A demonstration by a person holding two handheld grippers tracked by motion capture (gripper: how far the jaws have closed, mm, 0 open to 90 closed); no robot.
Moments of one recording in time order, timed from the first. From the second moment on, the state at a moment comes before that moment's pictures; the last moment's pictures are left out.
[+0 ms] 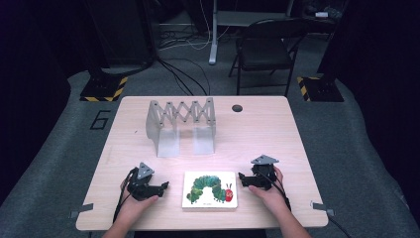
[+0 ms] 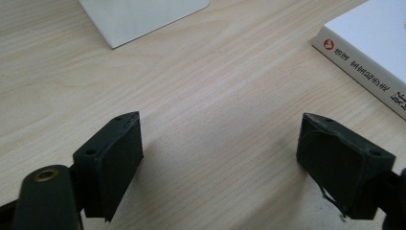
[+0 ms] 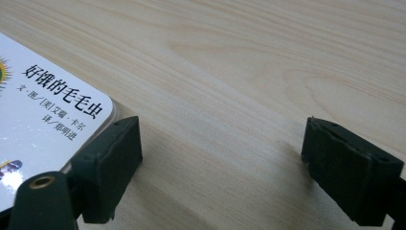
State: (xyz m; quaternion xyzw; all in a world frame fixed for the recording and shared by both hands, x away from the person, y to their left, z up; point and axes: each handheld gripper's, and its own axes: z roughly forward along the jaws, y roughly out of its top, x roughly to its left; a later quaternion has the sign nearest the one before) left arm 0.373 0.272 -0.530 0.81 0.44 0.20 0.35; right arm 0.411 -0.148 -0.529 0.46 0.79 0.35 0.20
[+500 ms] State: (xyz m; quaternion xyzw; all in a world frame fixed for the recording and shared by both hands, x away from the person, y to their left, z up) left arm 0.371 0.270 -0.530 0.81 0.43 0.20 0.35; right arm 0.410 -0.148 -0.529 0.45 0.79 0.35 0.20
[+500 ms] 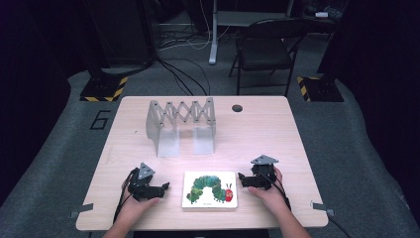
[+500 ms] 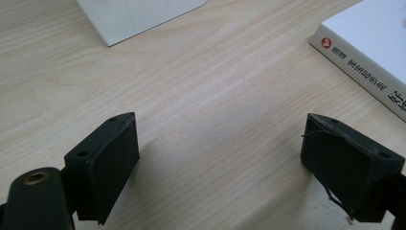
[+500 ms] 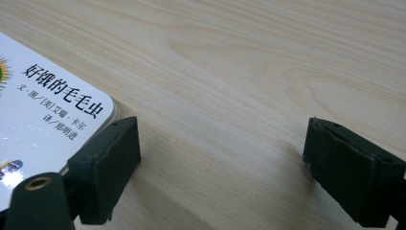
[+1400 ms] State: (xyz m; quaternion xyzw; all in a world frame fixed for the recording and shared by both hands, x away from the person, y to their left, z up) left arm 0.366 0.262 -0.516 0.82 0.43 0.17 0.34; right arm 0.407 -0.152 -0.515 0.49 0.79 0.32 0.17
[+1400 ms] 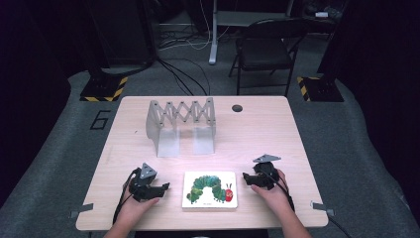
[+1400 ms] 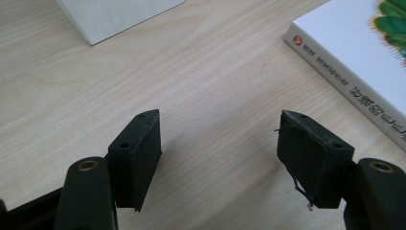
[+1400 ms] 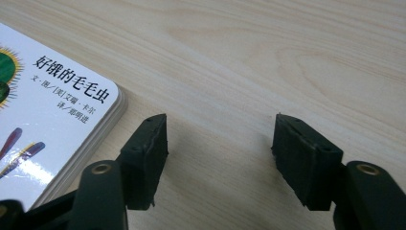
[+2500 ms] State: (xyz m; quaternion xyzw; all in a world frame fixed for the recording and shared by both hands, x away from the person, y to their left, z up) left arm 0.344 0.227 -0.499 0.86 0.37 0.12 0.34; right arm 0.396 -0.150 -0.490 0.50 0.79 0.33 0.13
